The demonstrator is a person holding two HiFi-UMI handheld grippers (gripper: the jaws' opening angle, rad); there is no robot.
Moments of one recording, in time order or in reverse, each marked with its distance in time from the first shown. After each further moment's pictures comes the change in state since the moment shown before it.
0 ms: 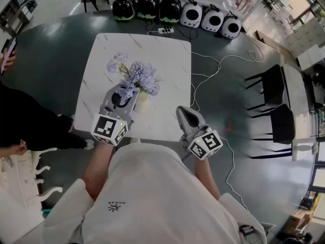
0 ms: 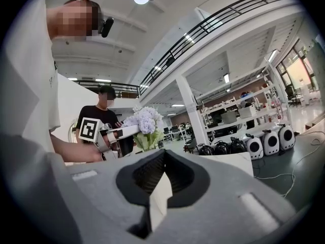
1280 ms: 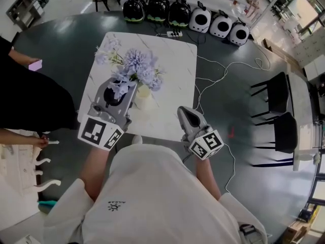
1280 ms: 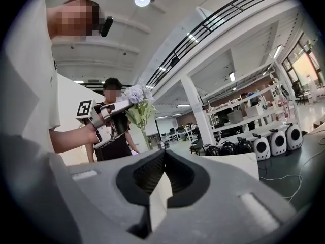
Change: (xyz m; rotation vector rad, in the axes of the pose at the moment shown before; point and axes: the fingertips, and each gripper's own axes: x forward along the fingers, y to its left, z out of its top) left arm -0.030 -0.024 0.102 0.025 -0.157 0.052; right arm -0.014 0.005 0.005 0.001 -0.007 0.076
